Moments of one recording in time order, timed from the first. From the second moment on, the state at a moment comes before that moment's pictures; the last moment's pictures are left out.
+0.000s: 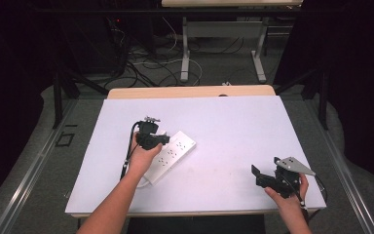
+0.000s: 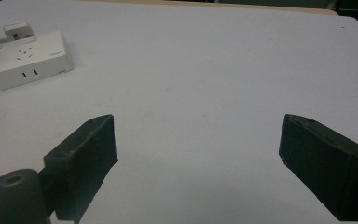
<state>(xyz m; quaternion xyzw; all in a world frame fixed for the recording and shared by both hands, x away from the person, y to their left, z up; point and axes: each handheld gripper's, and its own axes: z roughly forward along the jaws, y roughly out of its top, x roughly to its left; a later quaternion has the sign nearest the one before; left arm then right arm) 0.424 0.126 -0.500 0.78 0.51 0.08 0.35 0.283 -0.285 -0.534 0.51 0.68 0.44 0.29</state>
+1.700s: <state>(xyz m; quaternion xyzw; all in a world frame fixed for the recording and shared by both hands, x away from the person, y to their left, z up) 0.438 0.120 -0.521 0.79 0.53 0.07 0.31 0.284 -0.286 -0.535 0.51 0.68 0.44 0.29</state>
